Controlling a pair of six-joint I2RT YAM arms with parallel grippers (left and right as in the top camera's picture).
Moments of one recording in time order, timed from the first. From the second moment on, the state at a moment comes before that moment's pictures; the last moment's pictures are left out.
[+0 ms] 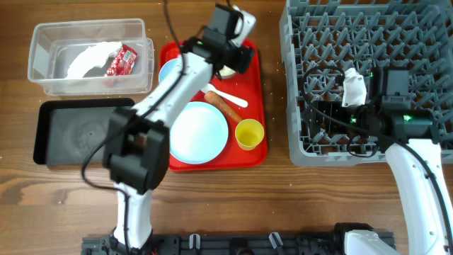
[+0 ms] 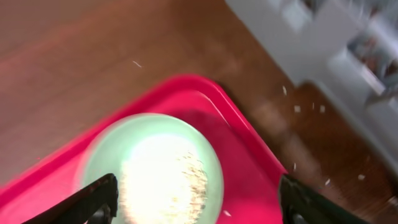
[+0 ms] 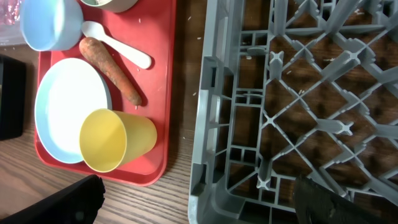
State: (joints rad) left arm -0.48 2.14 1.77 -0.50 0.04 0.11; right arm -0.03 1.25 1.09 -0.96 -0.38 0.02
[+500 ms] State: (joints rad) left arm -0.50 2.28 1.77 -0.50 0.04 0.12; right arm -0.03 1.25 1.09 -0.96 -0.38 0.02
